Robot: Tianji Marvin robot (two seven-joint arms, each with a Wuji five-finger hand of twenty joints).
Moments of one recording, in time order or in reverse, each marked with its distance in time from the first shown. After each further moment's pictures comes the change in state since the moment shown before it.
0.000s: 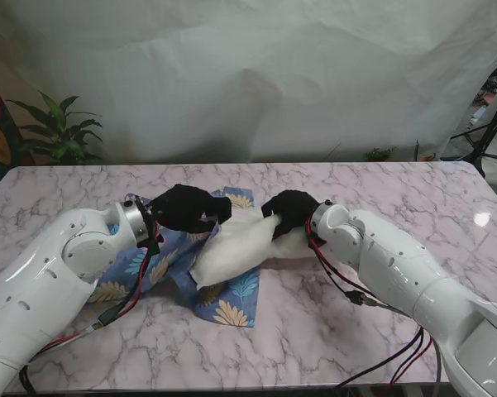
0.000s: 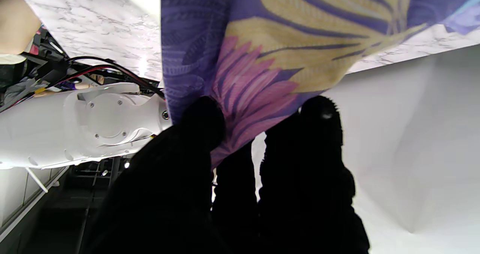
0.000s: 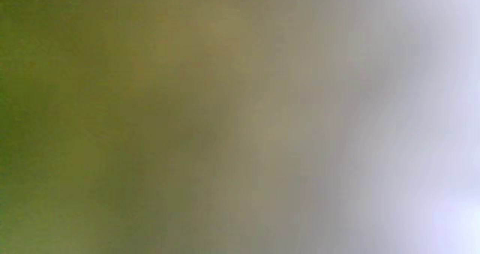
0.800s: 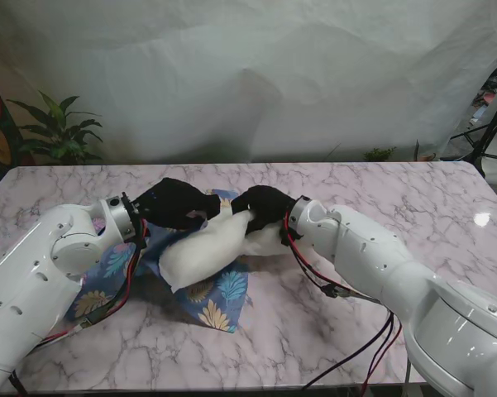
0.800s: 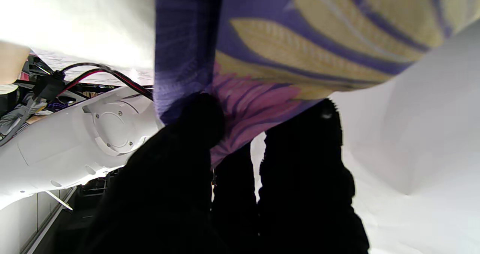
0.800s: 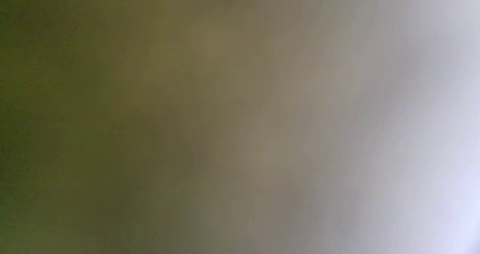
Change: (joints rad) left arm 0.034 0.006 -0.086 -0.030 0.163 -0.077 0.073; right arm 0.100 -0.160 -0.109 0.237 0.147 -0.280 -0.096; left_hand 0.000 -0.020 0.000 0.000 0.000 0.000 0.000 0.000 0.001 -0.009 0.011 0.001 0.000 0.000 0.000 0.010 0.000 0.000 0.000 0.000; right_hand 0.078 0.000 0.016 0.000 -0.012 0.053 -0.002 -0.005 -0.092 0.069 -0.036 -0.109 -0.012 0.041 -0.121 -0.101 -0.041 0.042 -0.098 -0.032
